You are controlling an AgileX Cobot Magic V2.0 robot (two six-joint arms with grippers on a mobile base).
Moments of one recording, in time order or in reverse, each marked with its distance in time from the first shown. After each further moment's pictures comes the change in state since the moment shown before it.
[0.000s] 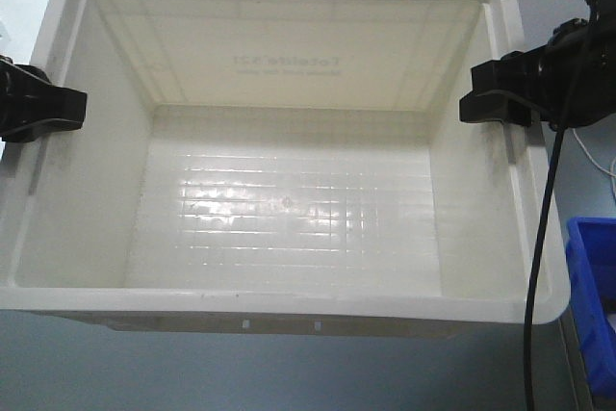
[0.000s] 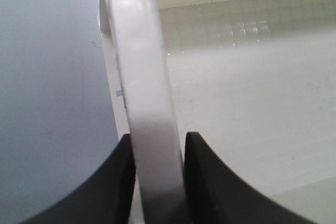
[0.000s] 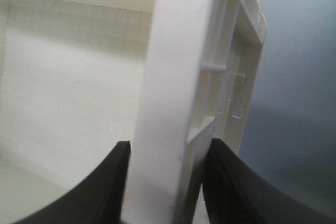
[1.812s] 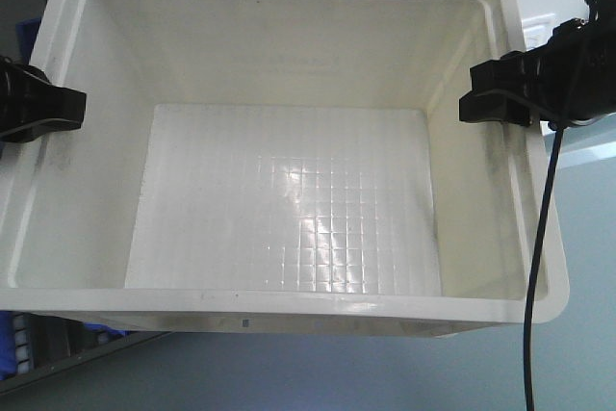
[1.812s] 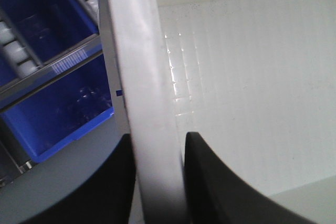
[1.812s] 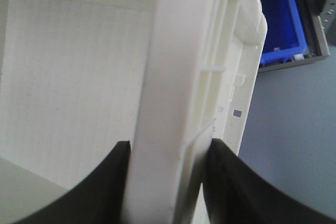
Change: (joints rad) left arm 0.000 0.000 0.000 -0.001 0.000 0.003; right arm 0.000 0.000 0.000 0.000 -0.003 -0.001
